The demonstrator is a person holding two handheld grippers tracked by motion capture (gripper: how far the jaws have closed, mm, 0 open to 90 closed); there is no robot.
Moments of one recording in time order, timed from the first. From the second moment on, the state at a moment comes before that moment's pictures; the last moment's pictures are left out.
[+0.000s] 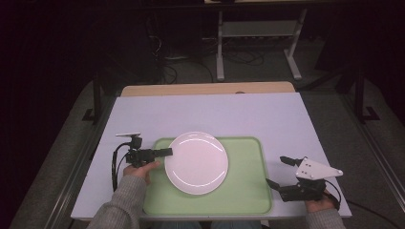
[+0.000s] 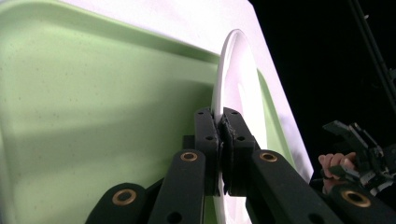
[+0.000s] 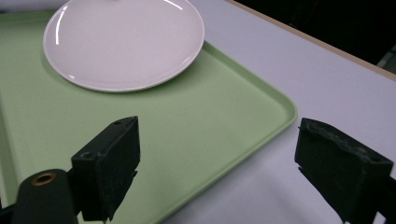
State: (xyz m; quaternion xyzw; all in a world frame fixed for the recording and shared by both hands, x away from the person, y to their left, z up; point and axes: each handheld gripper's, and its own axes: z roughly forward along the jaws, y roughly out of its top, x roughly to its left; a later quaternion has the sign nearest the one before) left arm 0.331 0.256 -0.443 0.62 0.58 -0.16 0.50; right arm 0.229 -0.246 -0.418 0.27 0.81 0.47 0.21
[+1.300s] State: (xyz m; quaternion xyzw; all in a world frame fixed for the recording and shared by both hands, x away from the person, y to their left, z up) left arm 0.308 0.242 -0.450 0.67 0.58 -0.13 0.44; right arm 0.228 -0.248 -0.419 0.28 0.81 0.46 0.21
